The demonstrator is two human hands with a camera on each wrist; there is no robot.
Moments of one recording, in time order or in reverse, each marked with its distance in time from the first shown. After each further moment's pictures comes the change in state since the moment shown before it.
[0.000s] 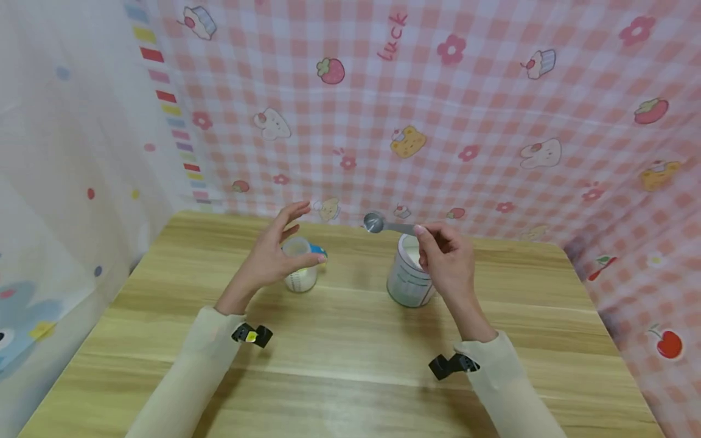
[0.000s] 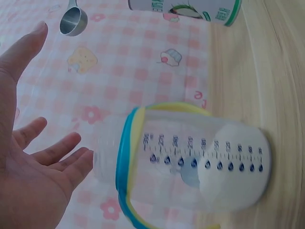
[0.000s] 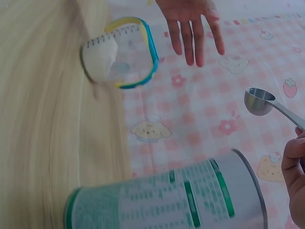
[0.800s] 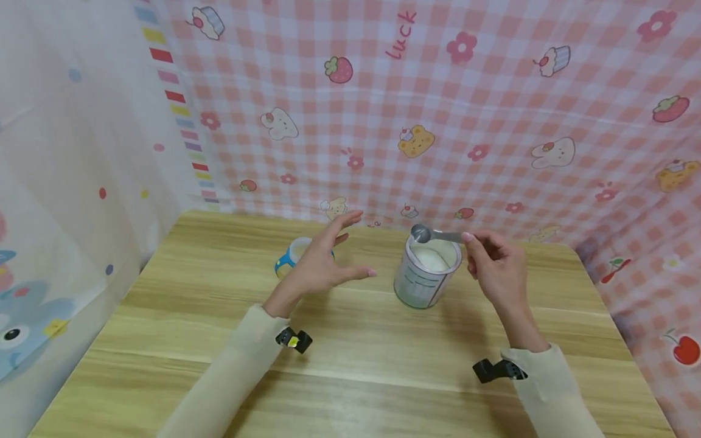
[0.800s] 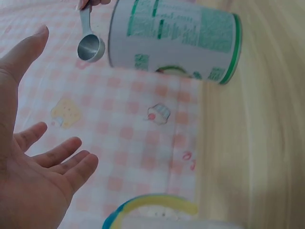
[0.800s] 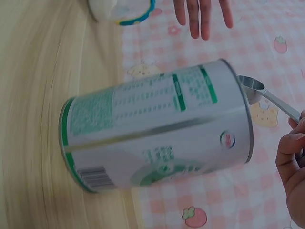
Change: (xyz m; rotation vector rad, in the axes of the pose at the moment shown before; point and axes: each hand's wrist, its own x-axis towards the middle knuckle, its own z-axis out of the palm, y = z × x) left_hand 0.019 0.018 0.059 -0.030 -0.097 0.043; right_hand 0.002 0.012 -0.057 -0.130 0.051 0.026
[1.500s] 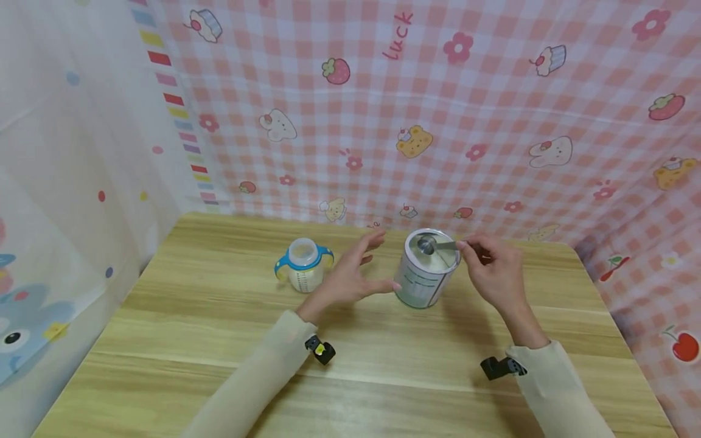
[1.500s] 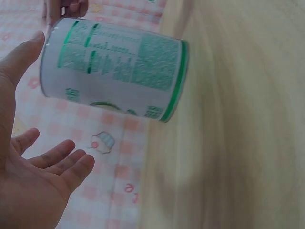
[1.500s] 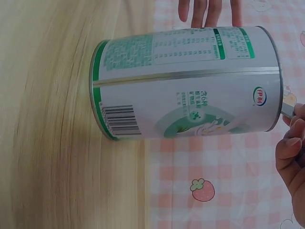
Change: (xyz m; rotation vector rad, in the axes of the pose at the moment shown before) left_hand 0.010 -0.025 0.058 -0.082 -0.068 -0.092; right_hand 0.008 0.030 -0.009 -0.341 -0.045 -0.355
